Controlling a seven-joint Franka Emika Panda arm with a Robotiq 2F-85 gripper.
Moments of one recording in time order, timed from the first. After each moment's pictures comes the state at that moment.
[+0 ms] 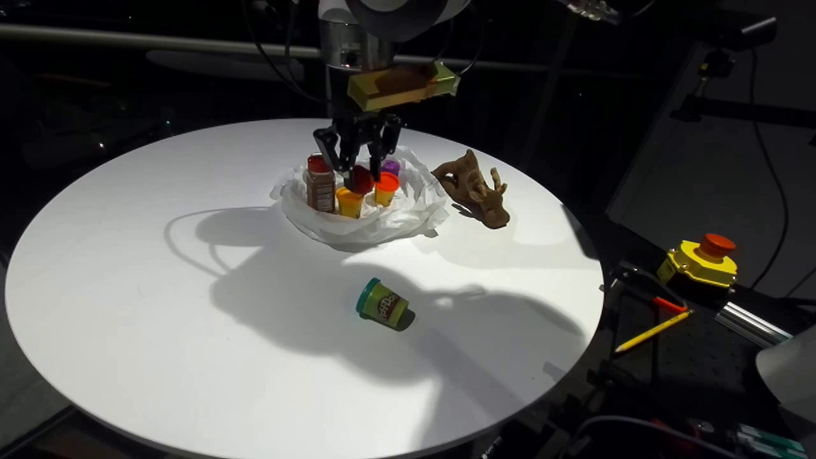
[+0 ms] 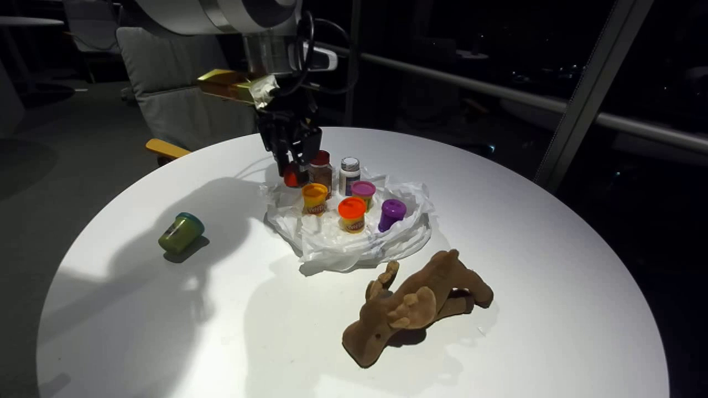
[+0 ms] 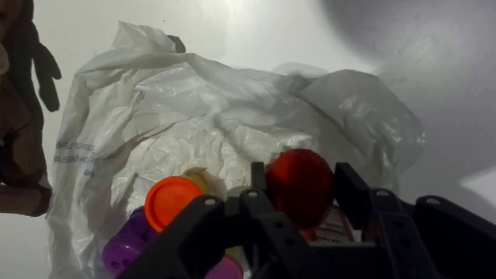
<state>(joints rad) 0.23 0.51 -0.07 -1.91 -0.15 2.41 0.49</state>
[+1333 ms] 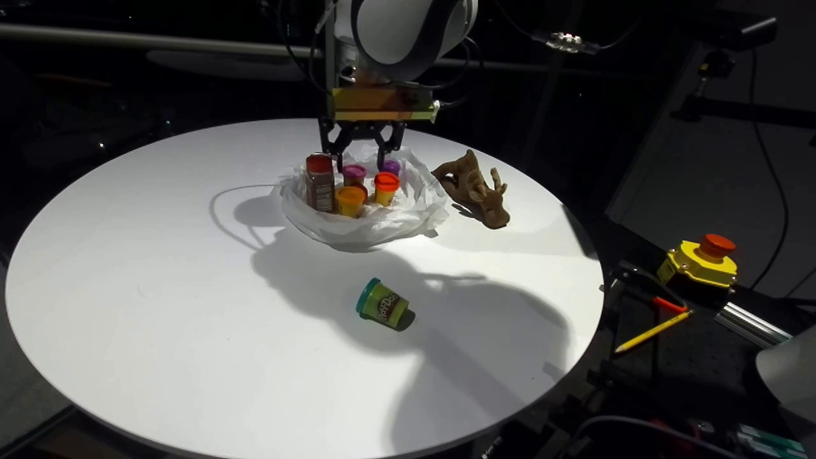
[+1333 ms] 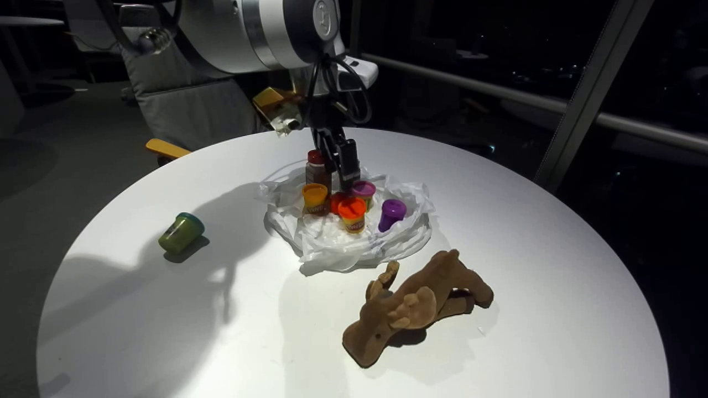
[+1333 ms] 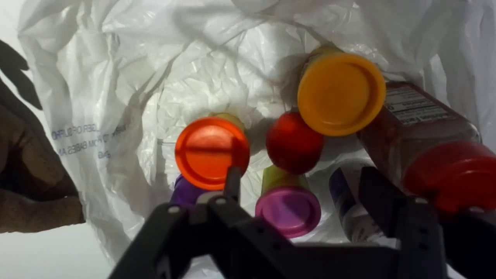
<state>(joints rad) 0.25 0.62 -0.19 -1.84 -0.16 2.60 0.84</state>
